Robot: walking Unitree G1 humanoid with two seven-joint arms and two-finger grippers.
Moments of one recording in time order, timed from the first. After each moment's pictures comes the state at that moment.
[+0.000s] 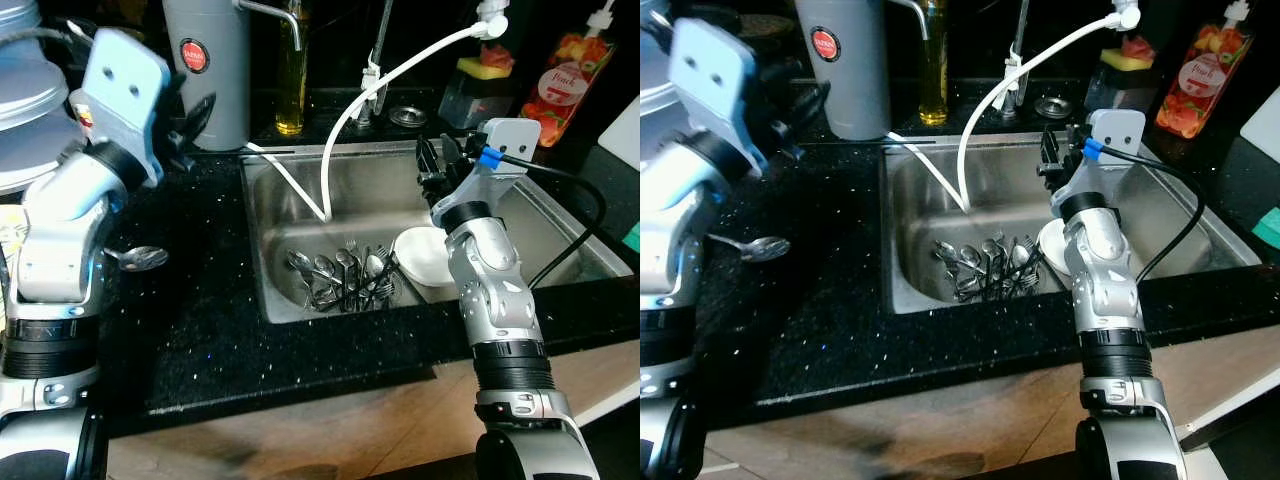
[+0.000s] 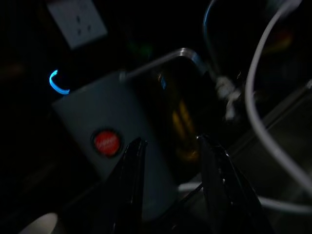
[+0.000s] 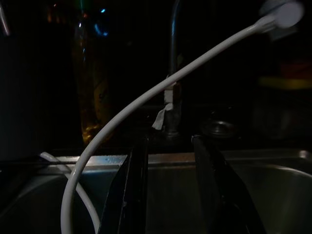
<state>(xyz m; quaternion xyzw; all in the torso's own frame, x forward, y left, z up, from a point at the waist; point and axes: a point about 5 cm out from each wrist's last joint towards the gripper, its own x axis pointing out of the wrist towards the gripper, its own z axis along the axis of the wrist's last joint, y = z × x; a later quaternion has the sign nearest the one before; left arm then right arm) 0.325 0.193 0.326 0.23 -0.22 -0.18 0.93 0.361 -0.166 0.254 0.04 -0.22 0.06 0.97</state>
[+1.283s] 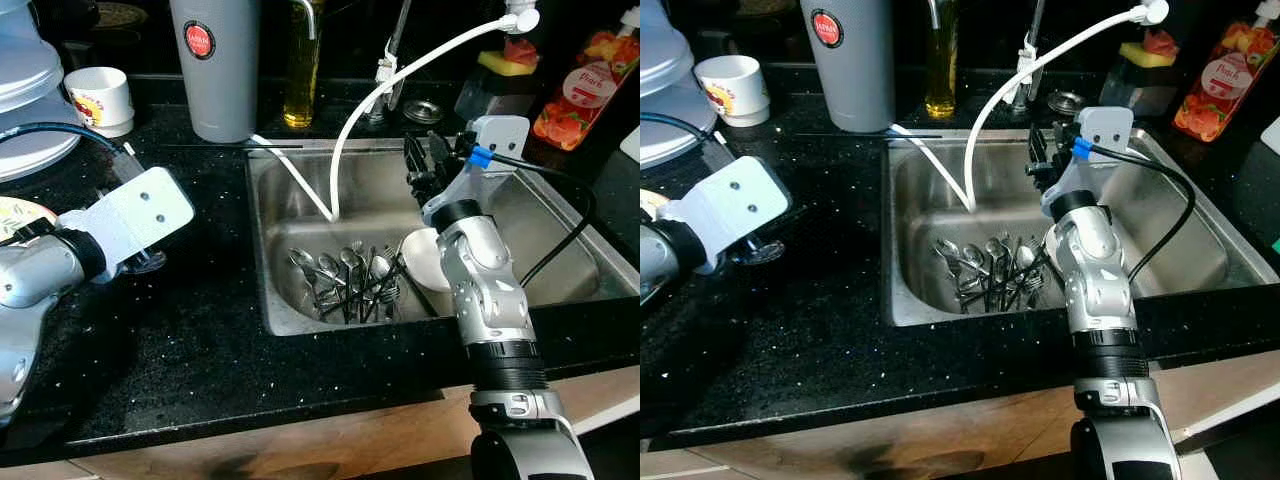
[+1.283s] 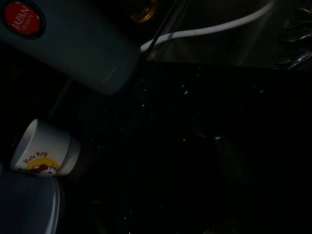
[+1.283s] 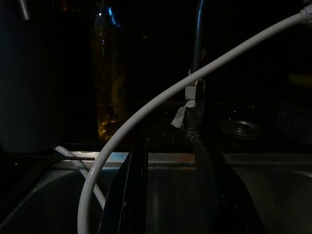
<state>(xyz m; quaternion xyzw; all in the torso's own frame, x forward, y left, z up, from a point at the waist) 0.269 0.218 0.268 0.44 0.00 -0.20 0.88 0.359 -0.155 0.256 0.04 -0.22 0.08 0.97</state>
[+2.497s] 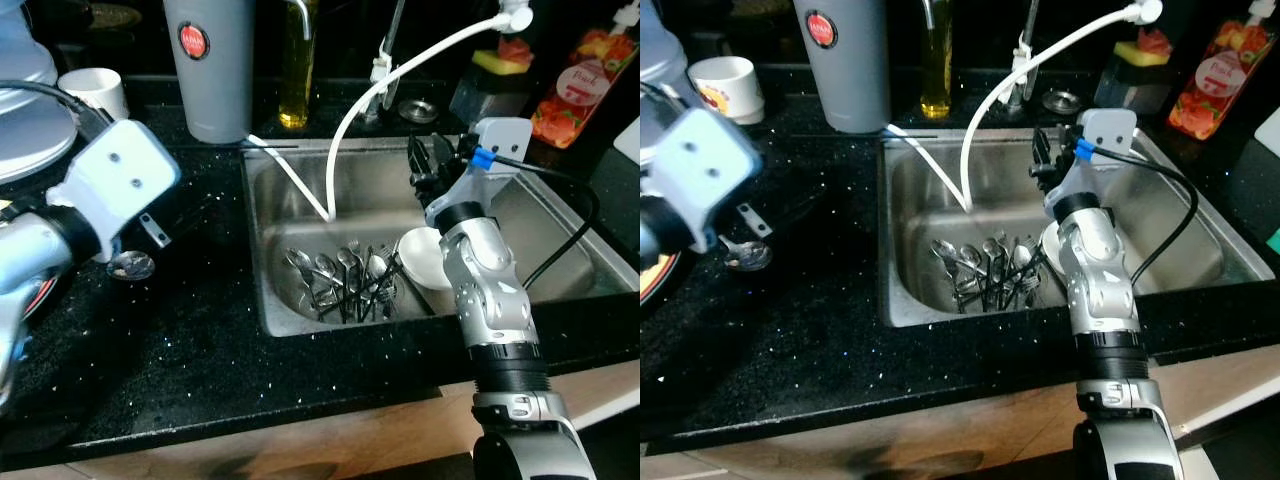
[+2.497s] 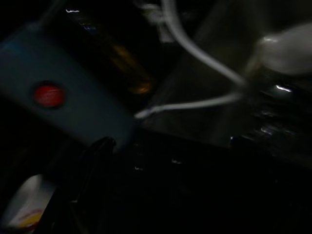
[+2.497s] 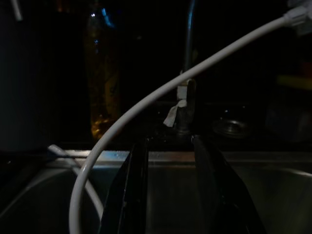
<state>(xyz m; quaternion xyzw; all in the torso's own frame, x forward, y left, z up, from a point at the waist) 0.244 0.207 0.300 0.38 -0.08 -0.28 0.88 0.359 -0.157 0.254 0.04 -0.22 0.08 0.97</state>
